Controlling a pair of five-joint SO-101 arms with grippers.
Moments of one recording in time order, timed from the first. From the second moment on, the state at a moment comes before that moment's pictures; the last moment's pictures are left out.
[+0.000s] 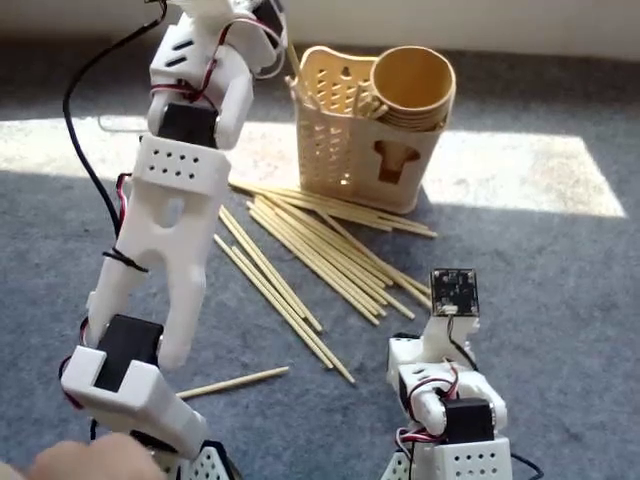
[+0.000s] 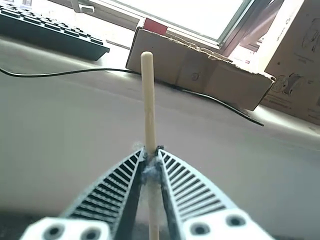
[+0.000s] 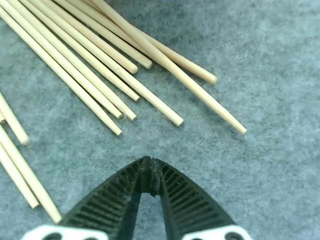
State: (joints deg) left arm 6.4 7.3 -15.1 13.3 24.9; right arm -10.0 -105.1 95.7 71.2 -2.2
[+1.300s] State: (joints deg) left arm 5.1 7.3 -29.3 72.5 11.6; right arm -10.0 -105.1 95.7 71.2 -2.2
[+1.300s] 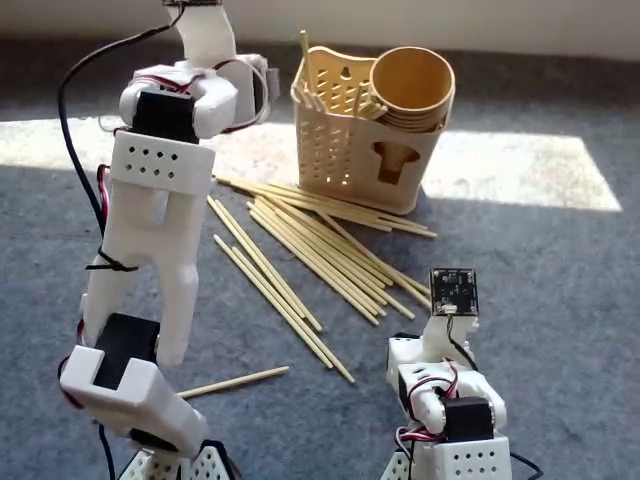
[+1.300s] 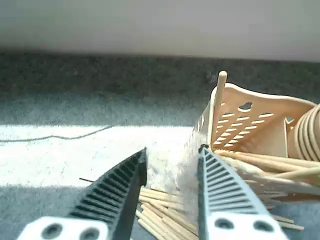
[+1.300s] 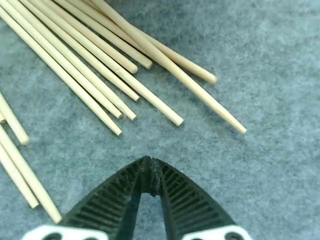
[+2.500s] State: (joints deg) left arm 7.5 7.3 -2.6 98.0 -18.2; right arm -10.0 -105.1 95.7 71.2 -2.2
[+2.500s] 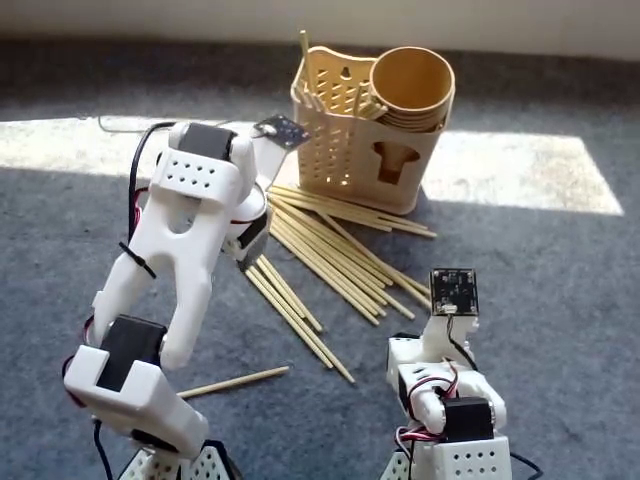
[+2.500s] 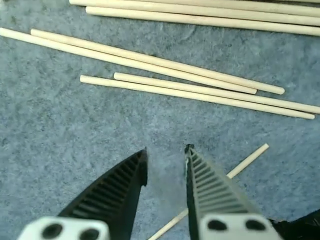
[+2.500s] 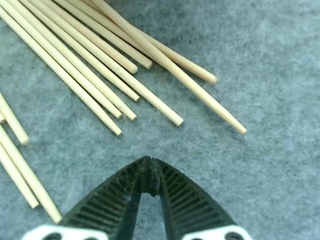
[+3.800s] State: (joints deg) left arm 27.5 -17.7 52.6 71.2 -28.2; right arm -10.0 -105.1 95.7 71.2 -2.2
